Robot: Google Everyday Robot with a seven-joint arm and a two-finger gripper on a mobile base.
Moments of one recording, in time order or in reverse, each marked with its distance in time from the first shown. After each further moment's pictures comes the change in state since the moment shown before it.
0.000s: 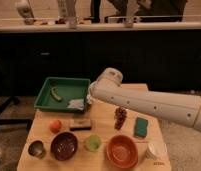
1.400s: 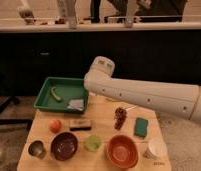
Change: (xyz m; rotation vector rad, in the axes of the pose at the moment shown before) arm -0.048 0.005 -0.042 0.107 -0.040 -0.183
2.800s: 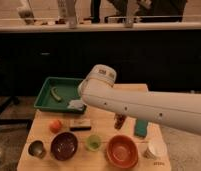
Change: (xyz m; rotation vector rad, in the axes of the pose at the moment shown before) arm 0.016 0.052 -0.048 -0.092 -0.038 -0.122
